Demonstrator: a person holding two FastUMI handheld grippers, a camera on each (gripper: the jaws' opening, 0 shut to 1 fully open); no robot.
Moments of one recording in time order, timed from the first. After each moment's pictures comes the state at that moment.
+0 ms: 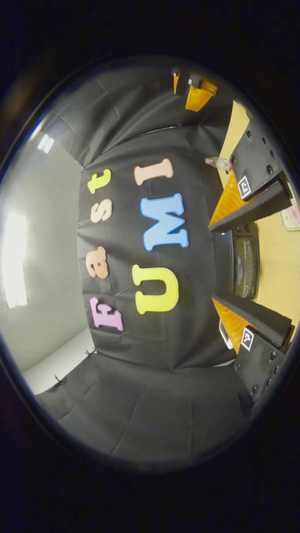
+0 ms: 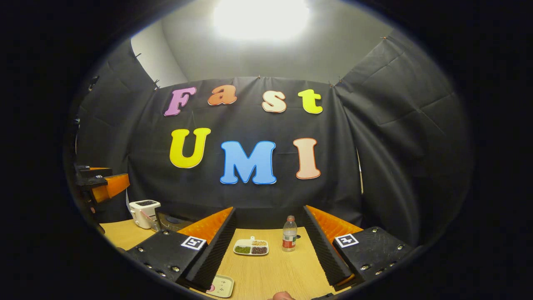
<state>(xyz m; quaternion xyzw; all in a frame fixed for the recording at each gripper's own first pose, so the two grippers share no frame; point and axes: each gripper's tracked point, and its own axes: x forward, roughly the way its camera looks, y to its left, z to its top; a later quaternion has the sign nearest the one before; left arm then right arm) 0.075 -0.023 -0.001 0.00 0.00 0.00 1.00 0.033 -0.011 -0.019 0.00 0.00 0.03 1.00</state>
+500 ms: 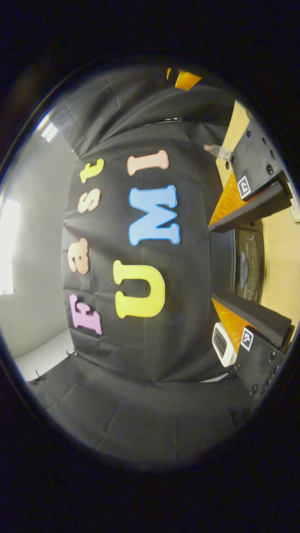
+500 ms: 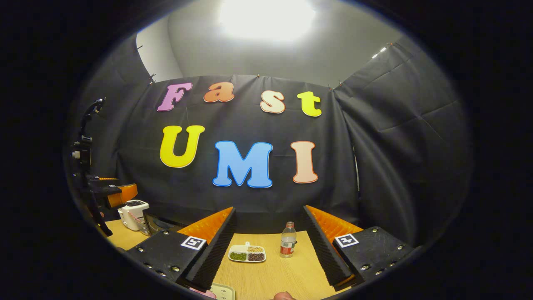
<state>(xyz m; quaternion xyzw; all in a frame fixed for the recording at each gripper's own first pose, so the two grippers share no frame) 0.196 0.011 -0.056 -0.03 0.03 -0.02 1.00 0.076 0.012 -0.017 -0.02 -0.01 -0.02 1.00</state>
